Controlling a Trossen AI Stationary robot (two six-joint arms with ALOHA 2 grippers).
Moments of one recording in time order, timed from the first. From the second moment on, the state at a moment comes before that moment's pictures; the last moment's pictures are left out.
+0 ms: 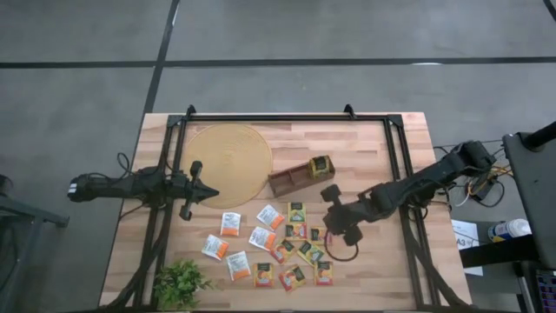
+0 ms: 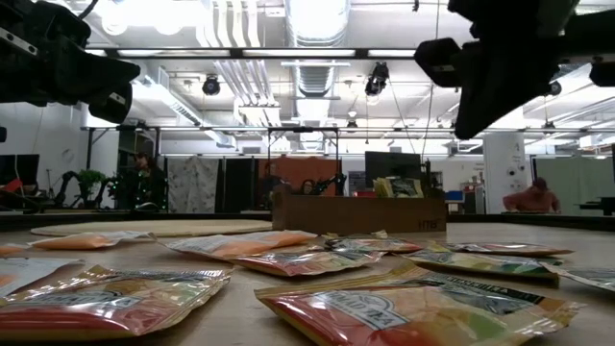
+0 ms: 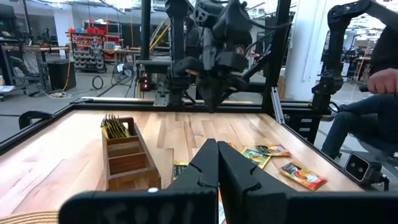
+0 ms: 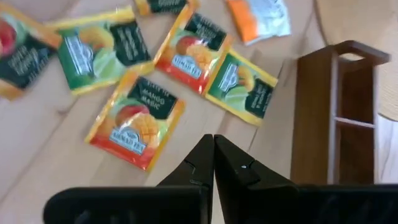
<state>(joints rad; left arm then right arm) -0.05 0.04 0.01 0.02 0.06 -0.06 0.38 1.42 0.91 -0.55 0.22 -0.23</state>
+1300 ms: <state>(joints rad) -0.05 0.04 0.01 0.02 0.06 -0.06 0.37 1.76 1.29 -0.79 0.08 -0.74</state>
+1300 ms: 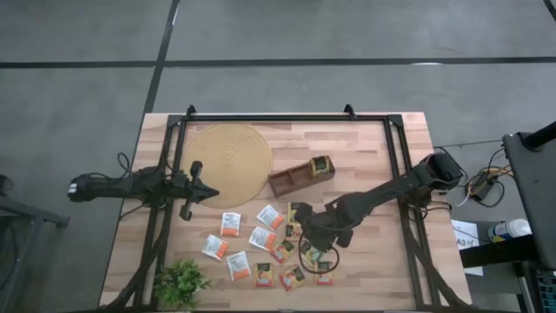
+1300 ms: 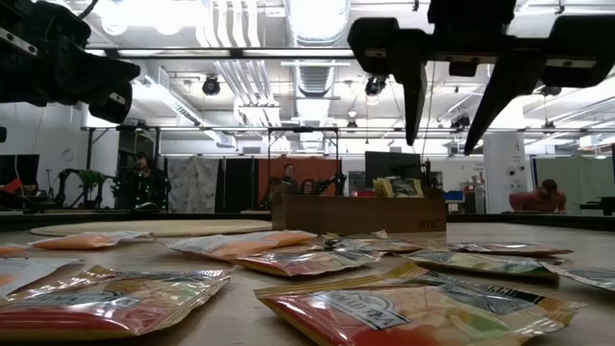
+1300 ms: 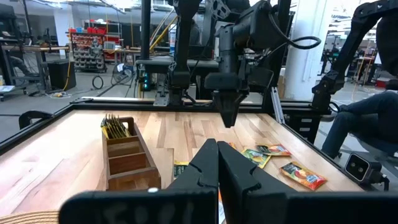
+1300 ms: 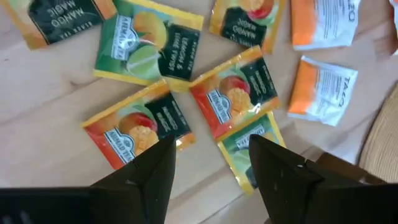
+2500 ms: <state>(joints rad) -0.05 0.04 0.01 0.02 0.06 -0.06 0.41 2.04 1.49 -0.80 -0.01 -0.61</state>
